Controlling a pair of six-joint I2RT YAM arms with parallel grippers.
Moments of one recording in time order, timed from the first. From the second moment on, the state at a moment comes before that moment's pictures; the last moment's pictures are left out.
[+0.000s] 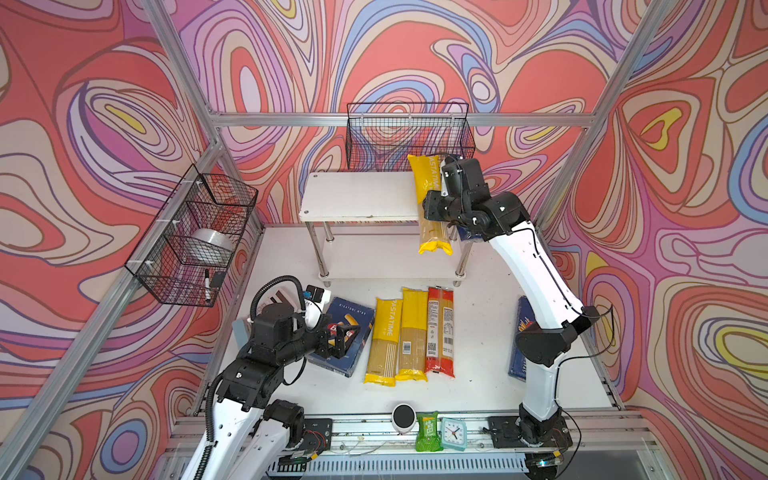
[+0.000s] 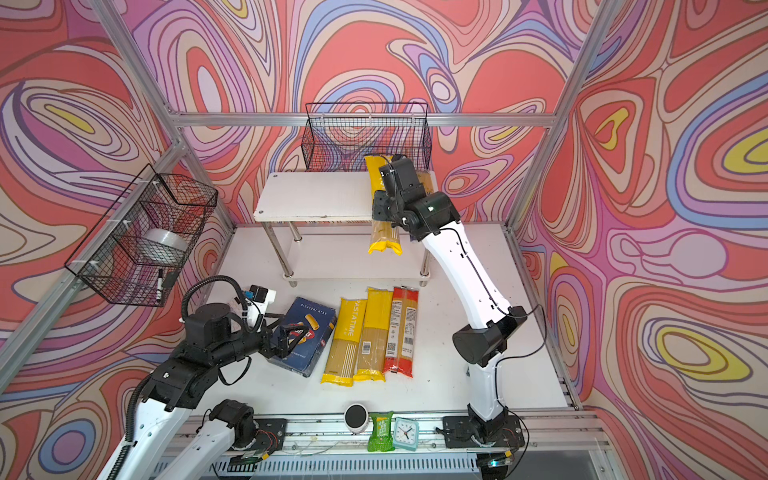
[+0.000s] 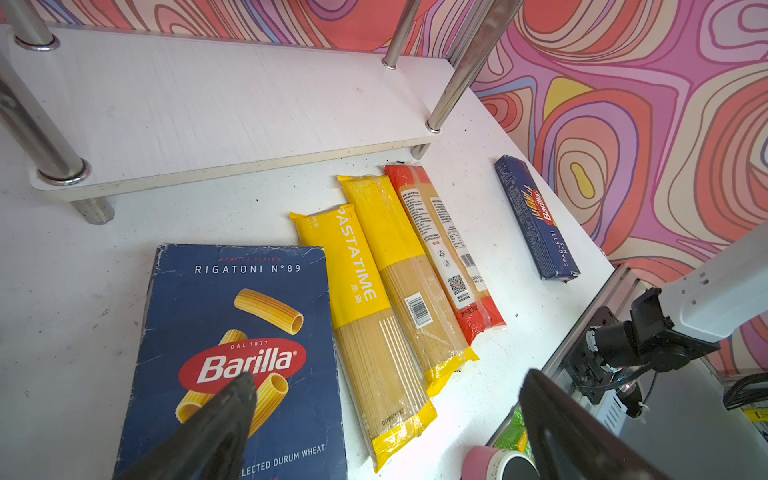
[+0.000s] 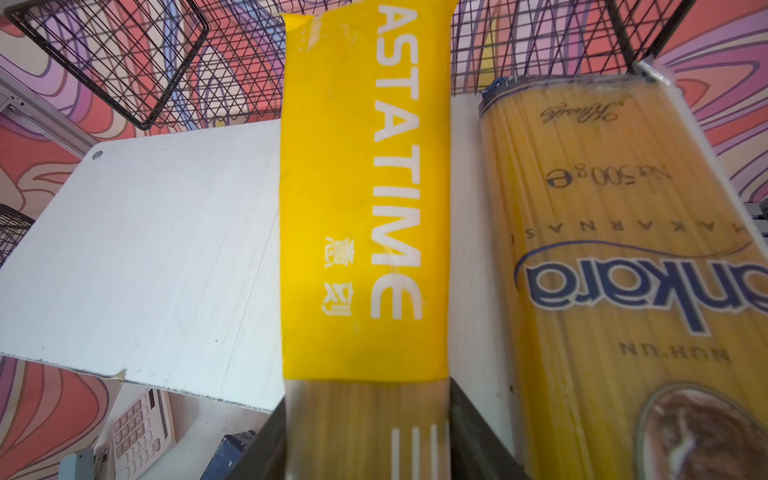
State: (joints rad) left arm -0.28 0.58 0.73 -0.69 0.45 -0.21; right arm 0.55 1.97 2.48 -1.09 0.22 0.44
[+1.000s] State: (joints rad) left arm -0.28 0.58 0.73 -0.69 0.43 -0.21; right arm 0.55 1.35 2.05 -1.08 0.00 0.44
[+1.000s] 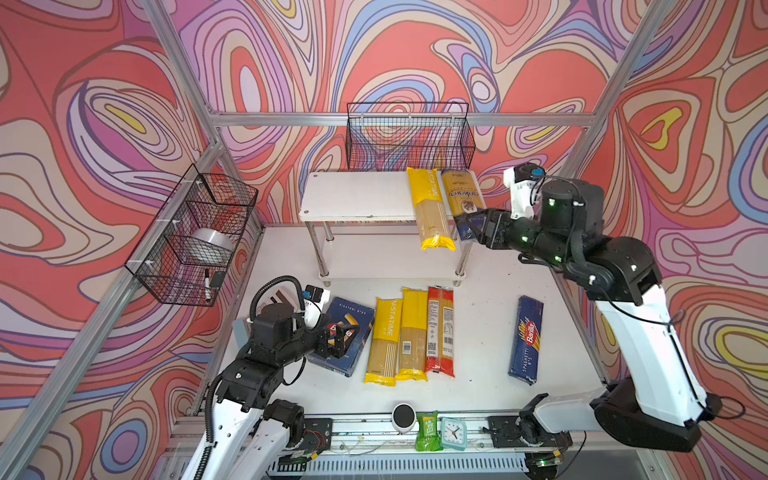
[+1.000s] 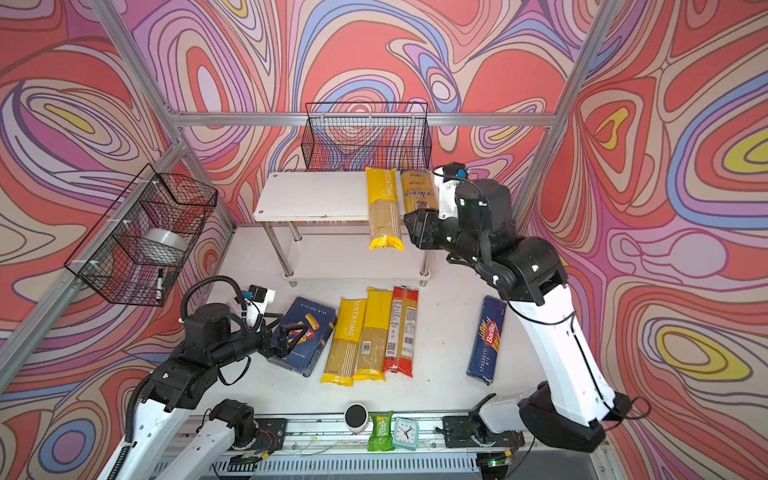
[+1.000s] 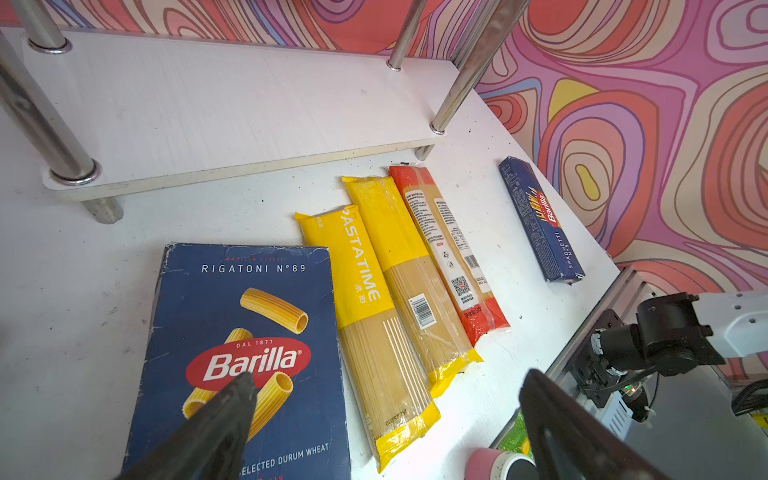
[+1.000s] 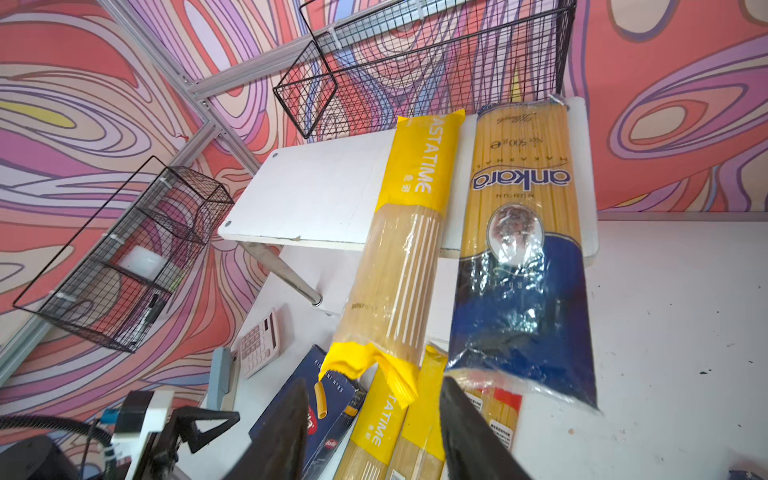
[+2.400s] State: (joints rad) left arm -0.28 0.57 0.74 -0.70 0.38 -0.19; right arm 0.58 1.23 1.51 -0.71 -0.26 0.50
